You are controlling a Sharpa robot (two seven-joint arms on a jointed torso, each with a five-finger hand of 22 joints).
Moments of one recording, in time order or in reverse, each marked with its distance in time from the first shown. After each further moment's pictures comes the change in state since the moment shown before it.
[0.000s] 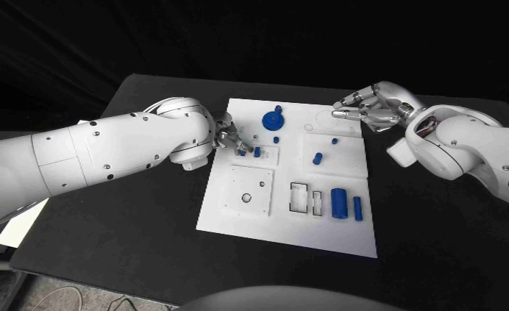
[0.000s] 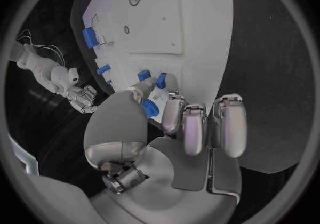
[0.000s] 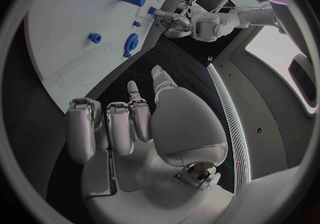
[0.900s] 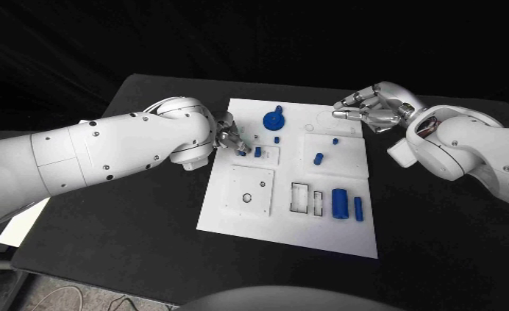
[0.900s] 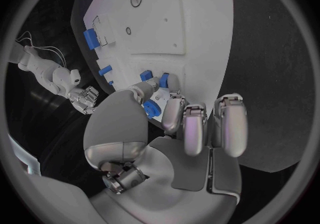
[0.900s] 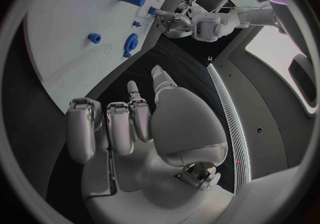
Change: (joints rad) left arm 0.001 -0.006 0.001 0.015 -0.011 0.004 0.005; left_hand 0.061 0.006 0.201 -0.101 -0.005 -0.019 0.001 -0.002 0.011 -0.006 0.006 -0.012 -0.016 0.004 0.003 0.000 0.000 0.000 0.000 0.007 -0.007 0.000; right arm 0.000 0.002 0.000 0.000 0.000 0.000 -0.001; right_hand 0.000 0.000 0.000 0.000 0.000 0.000 0.000 0.000 0.000 0.000 0.000 0.000 0.000 0.000 0.000 0.000 0.000 0.000 0.000 0.000 0.000 0.000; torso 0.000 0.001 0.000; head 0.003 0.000
